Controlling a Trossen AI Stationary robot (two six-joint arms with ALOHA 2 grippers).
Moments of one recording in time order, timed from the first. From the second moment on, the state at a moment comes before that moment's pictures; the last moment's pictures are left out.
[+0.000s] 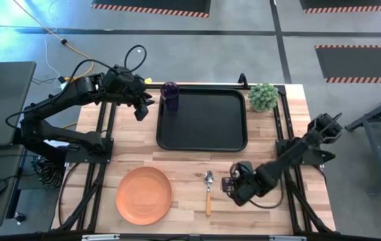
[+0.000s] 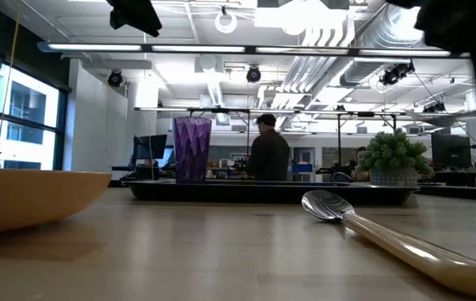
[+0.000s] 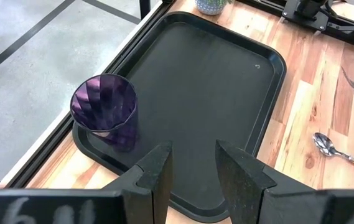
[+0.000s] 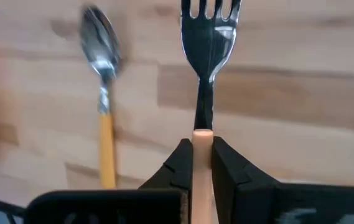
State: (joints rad) left arm 0.38 1.12 1.35 -0.97 -0.04 -0.10; right arm 0.64 1.63 1.16 -0.87 0.18 2.13
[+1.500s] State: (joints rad) left arm 0.38 1.12 1.35 -0.97 -0.04 -0.05; right arm -0.31 1.24 1.15 -1.14 0.27 0.98
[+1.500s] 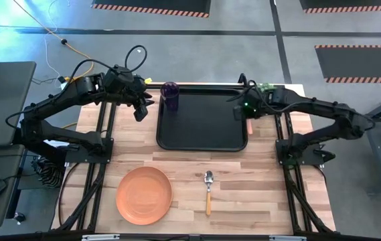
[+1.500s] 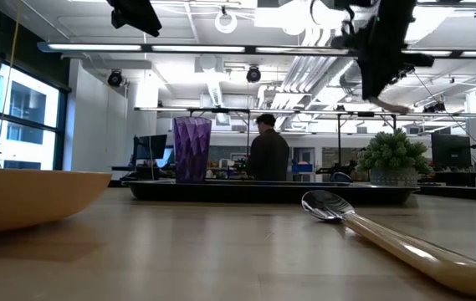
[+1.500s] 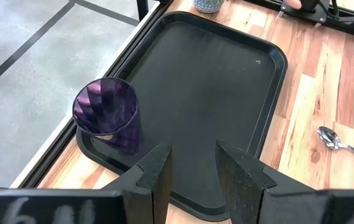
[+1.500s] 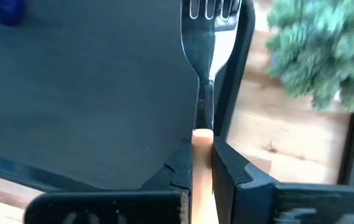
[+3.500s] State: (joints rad) left arm 0.38 1.12 1.35 -0.97 -0.04 -0.05; right arm -0.47 1.60 0.97 -0.79 0.01 1.01
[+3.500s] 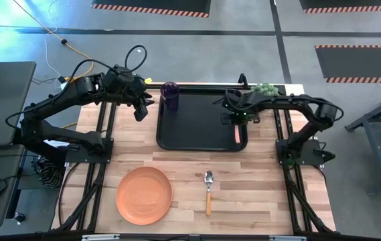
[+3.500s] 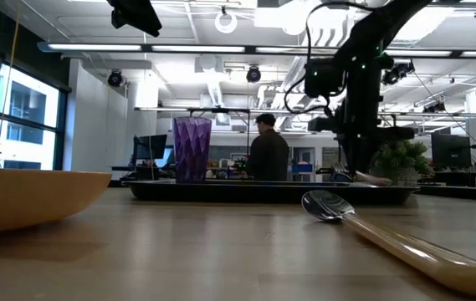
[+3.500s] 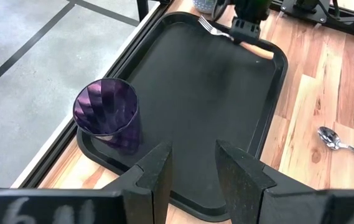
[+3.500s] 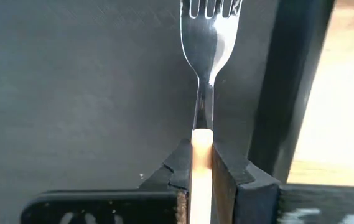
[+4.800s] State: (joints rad) left arm 0.38 1.12 1.35 -0.97 -0.04 -0.05; right arm -0.54 1.68 0.97 -0.74 -0.02 0.98
